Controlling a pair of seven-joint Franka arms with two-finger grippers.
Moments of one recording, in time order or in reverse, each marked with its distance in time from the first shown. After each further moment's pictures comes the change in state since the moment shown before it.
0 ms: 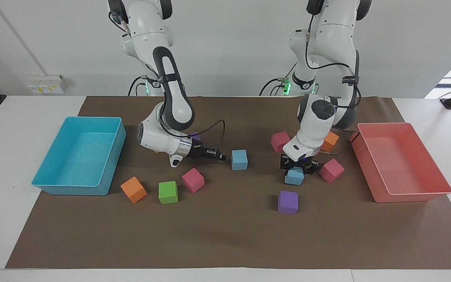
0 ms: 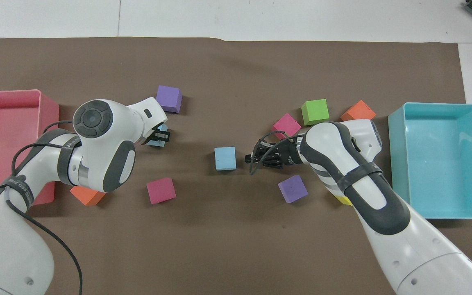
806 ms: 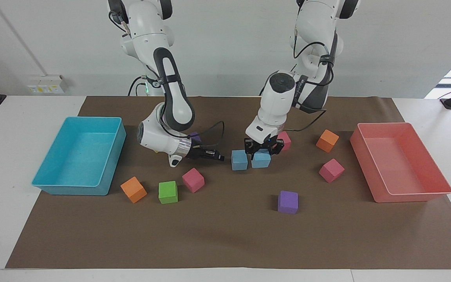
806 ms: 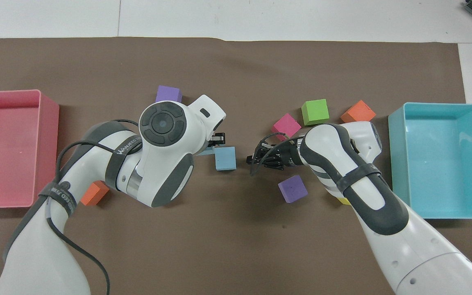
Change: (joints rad) left arm -0.239 -0.018 -0.014 0.166 0.003 -0.192 -0.480; right arm 0.001 0.000 0.000 -0.013 -0.003 0.019 -0.007
